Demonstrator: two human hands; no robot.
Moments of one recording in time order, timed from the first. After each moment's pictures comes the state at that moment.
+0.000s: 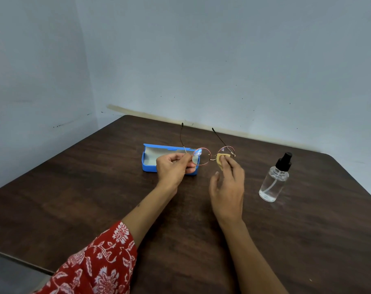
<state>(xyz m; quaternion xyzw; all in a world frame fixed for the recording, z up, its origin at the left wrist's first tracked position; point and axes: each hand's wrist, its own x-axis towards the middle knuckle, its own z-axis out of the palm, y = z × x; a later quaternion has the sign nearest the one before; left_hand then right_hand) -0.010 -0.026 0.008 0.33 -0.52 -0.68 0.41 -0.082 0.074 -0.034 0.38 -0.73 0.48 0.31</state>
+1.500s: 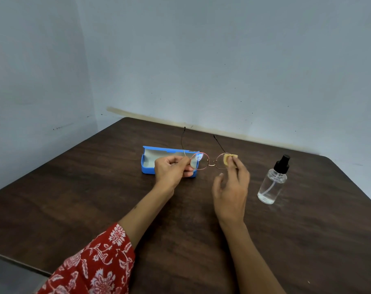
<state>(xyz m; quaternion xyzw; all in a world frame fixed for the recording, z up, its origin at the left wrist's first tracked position) -0.005 -0.026 0.016 0.34 -0.53 -0.67 0.38 -0.088 0.077 -0.032 0.35 -0.72 0.50 0.33</state>
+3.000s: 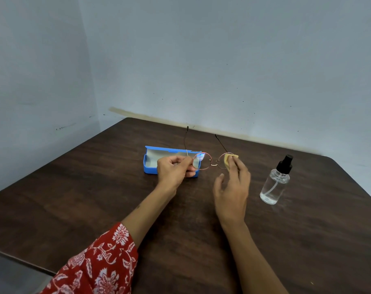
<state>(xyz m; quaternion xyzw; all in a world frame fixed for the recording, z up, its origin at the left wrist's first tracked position) -0.005 -0.025 0.014 0.34 -0.54 -0.67 0.38 -0.084 0.076 -0.033 0.35 -0.72 0.51 0.31</state>
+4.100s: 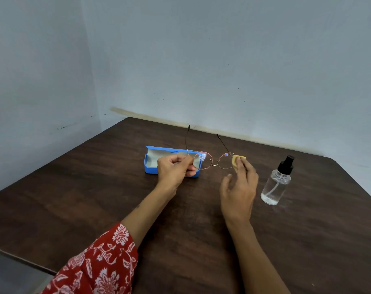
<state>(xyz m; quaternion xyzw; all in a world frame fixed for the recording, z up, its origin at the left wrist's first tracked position) -0.004 -0.027 0.014 0.33 -0.54 -0.68 0.39 -0.090 0.081 -0.032 0.32 -0.73 0.51 0.32</state>
